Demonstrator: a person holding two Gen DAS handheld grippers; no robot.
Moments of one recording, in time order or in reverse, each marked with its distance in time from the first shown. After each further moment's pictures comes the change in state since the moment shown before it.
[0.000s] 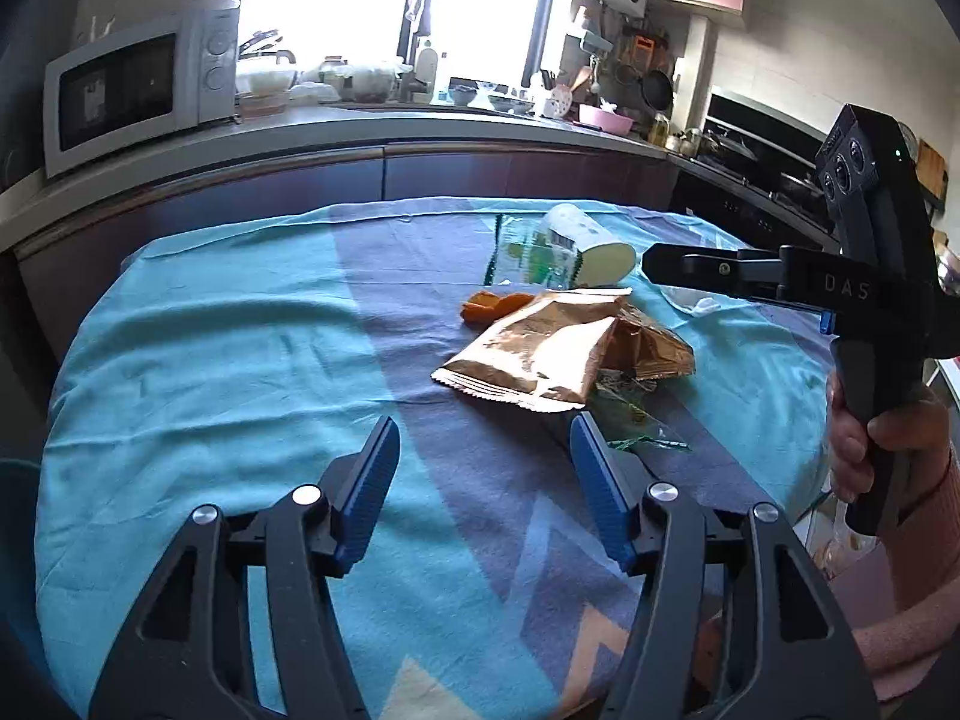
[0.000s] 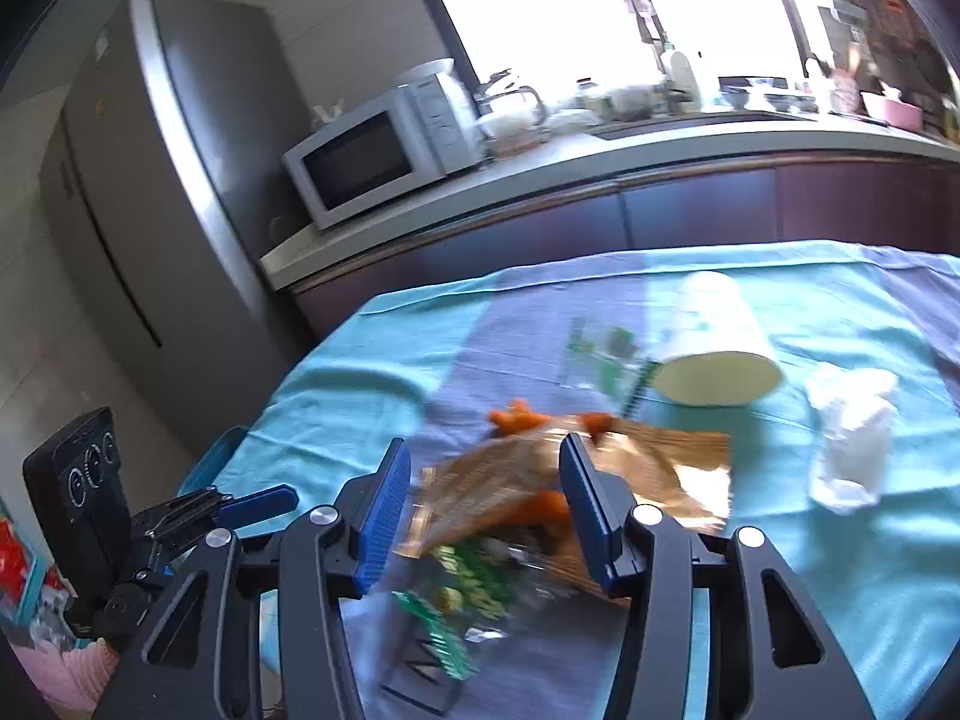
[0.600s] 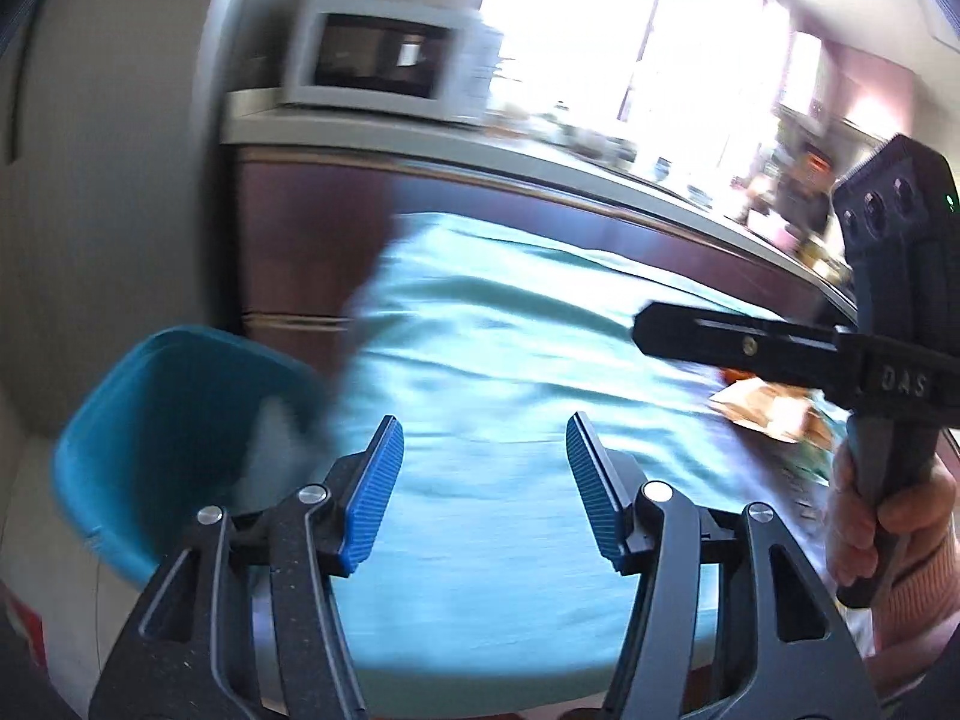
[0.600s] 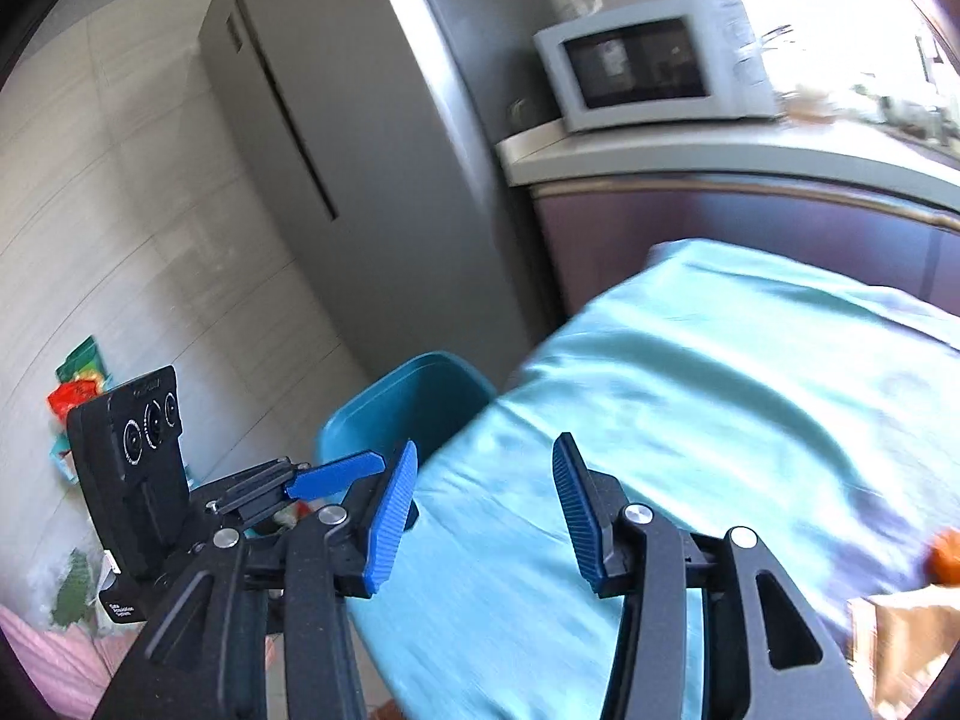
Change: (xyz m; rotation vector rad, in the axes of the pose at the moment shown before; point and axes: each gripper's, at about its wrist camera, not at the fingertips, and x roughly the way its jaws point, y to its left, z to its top) left arm -0.105 0.150 -0.051 -0.321 -0.127 0.264; right arm 0.103 0.194 0.008 -0.302 0.180 0.399
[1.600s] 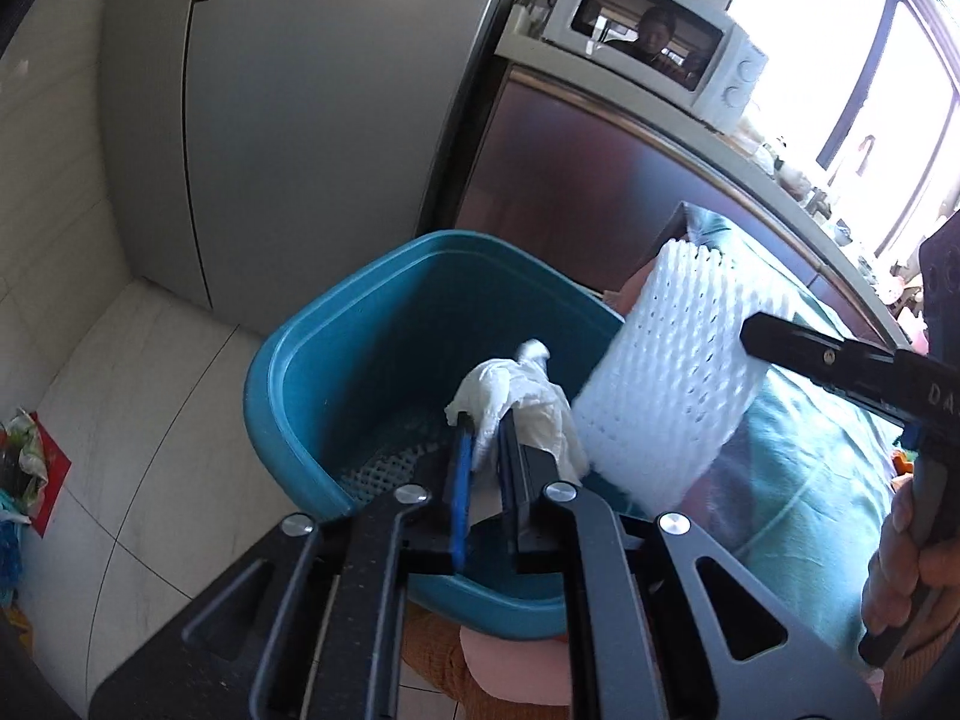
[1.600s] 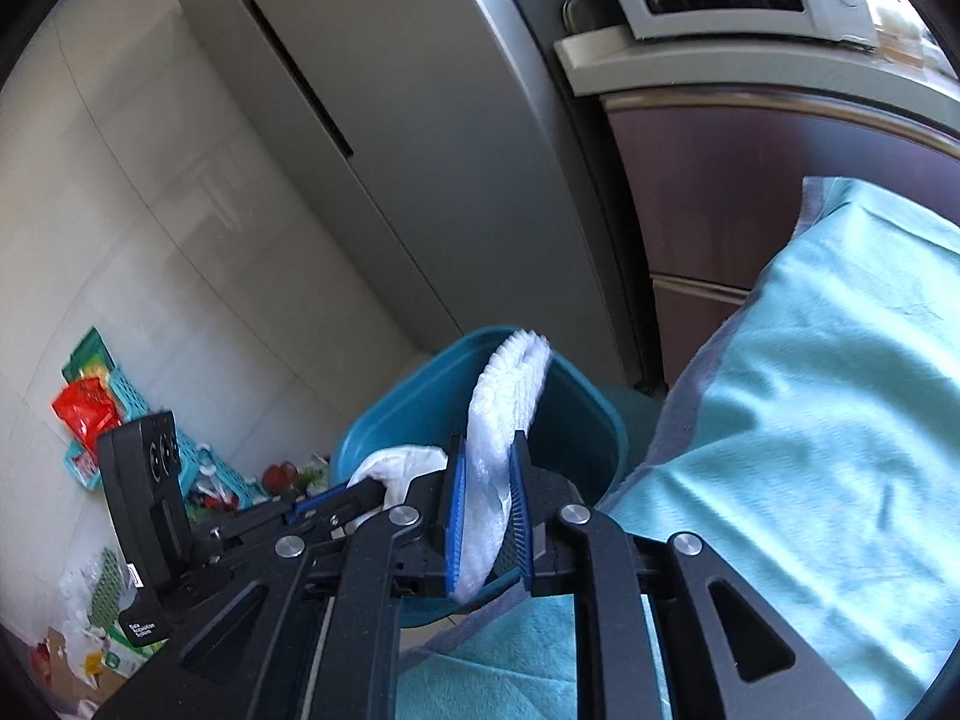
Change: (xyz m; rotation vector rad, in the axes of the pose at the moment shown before) left arm -0.019 0.189 -0.037 -0.375 0.094 0.350; right arm 0.174 0.067 0.028 0.010 0.225 0.131
